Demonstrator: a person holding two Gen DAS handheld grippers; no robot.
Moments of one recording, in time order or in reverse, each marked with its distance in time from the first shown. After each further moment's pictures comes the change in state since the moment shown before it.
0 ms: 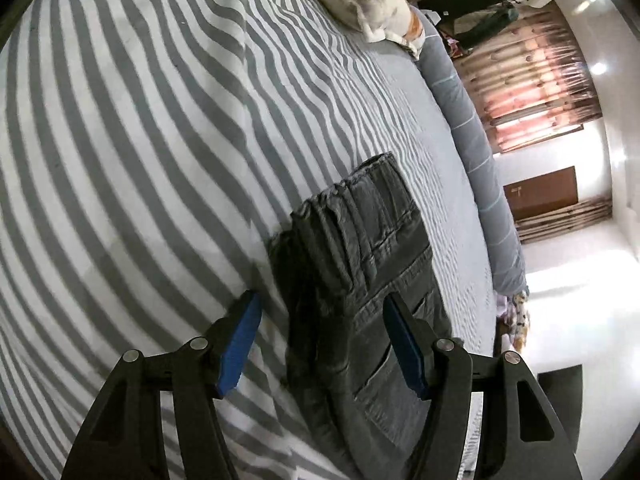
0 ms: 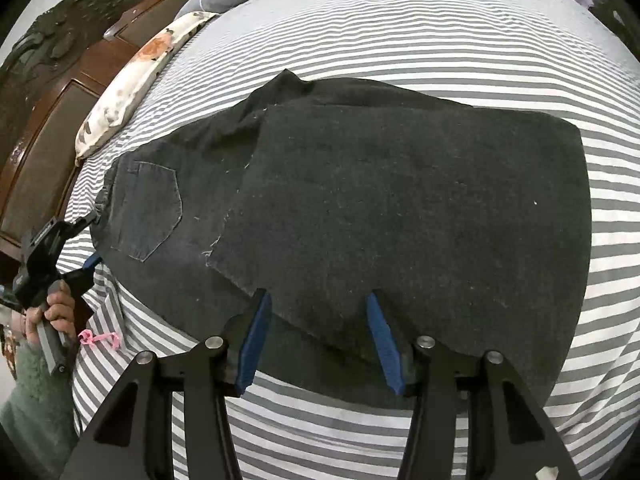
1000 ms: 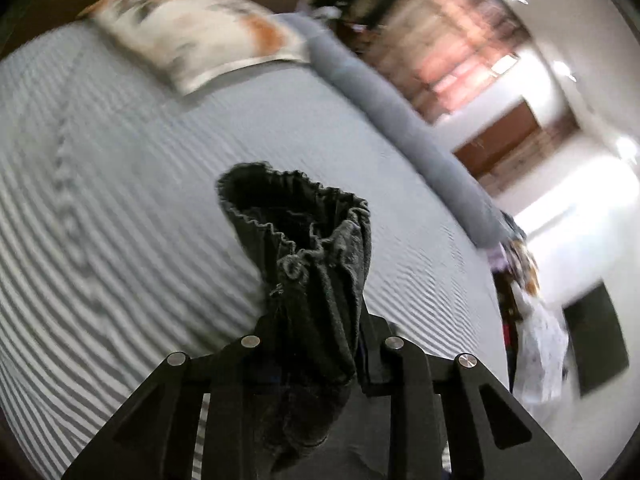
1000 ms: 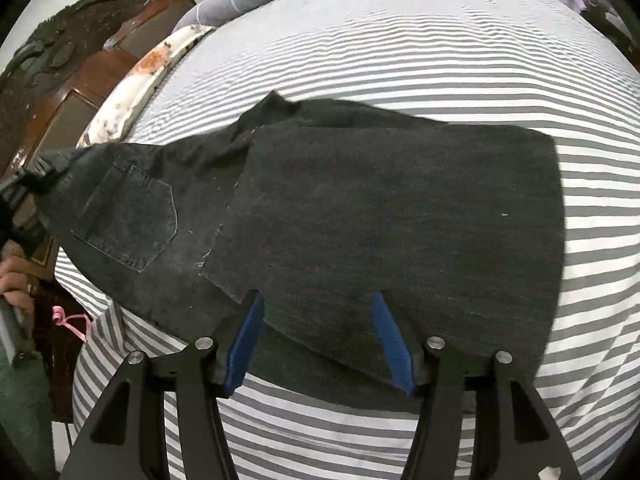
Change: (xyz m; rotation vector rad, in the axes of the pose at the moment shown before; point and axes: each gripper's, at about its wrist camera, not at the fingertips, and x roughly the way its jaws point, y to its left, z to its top) left arm -0.024 -0.180 -0.045 0.387 -0.062 -0.030; right arm -0.026 -0.020 0.001 0.022 -0.060 0.011
